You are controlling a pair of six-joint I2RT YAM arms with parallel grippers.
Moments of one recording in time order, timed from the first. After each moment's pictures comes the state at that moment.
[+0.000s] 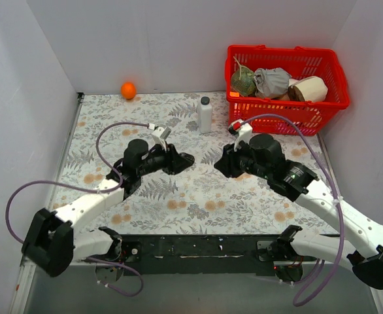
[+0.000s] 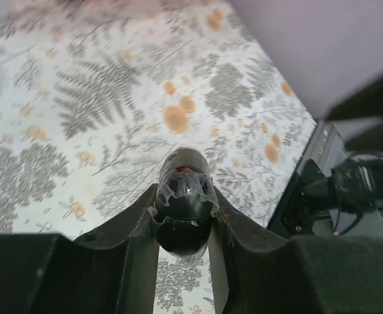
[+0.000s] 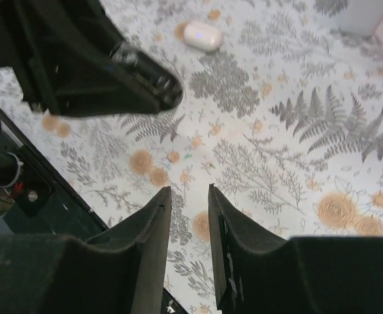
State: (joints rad) left arm -0.58 1.08 0.61 0.30 0.48 -0.45; right arm 0.81 0.99 1.03 -0.47 -0.09 0.27
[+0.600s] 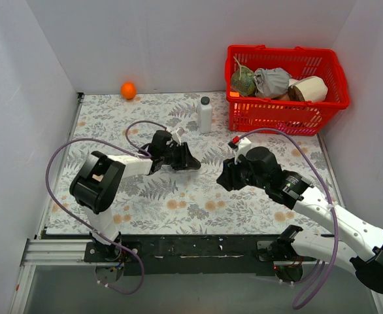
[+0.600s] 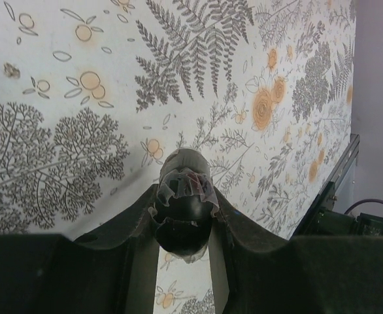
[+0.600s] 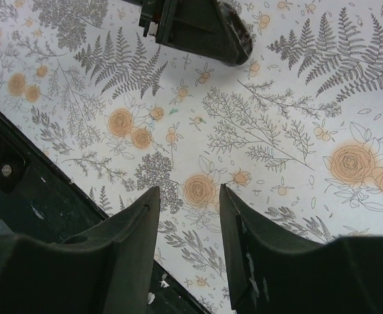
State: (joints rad) left arm -0.51 1.77 0.88 0.24 0.51 -0.67; right arm 0.81 0.94 0.81 -0.44 -0.08 0.33
